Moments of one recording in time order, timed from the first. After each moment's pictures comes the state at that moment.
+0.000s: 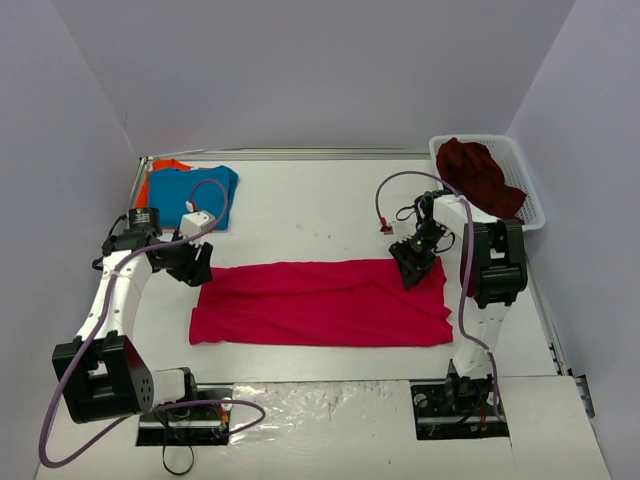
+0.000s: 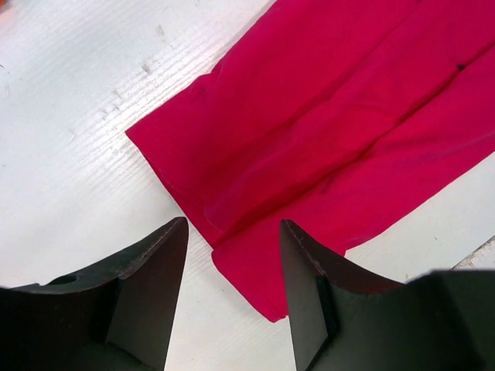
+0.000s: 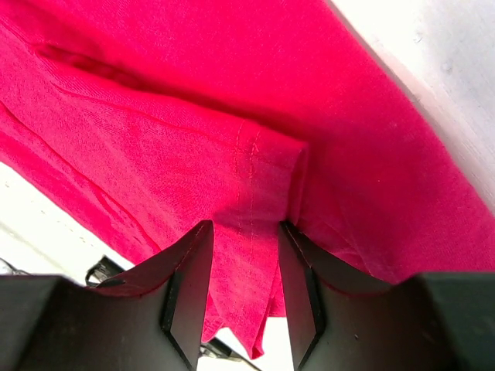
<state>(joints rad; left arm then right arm) 0.15 1.26 1.02 -0.87 0.57 0.63 0.11 2.01 1.37 -1.11 -0.37 -0.61</state>
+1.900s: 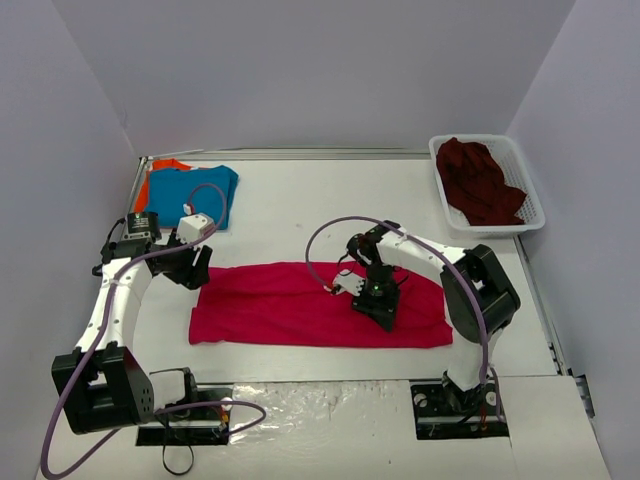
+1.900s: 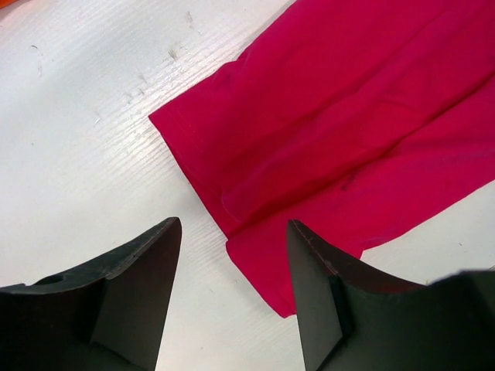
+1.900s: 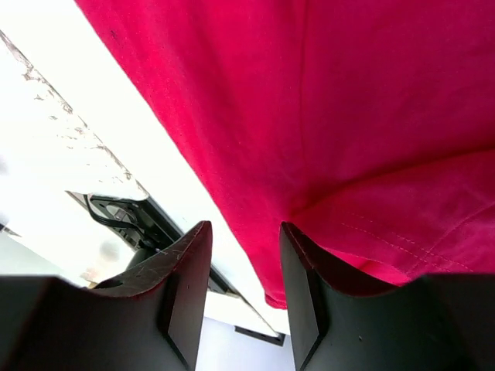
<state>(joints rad) 0.15 1.21 0.97 -0.83 0.49 0.61 0.62 1.79 1.16 -1.20 -0.22 -0.63</state>
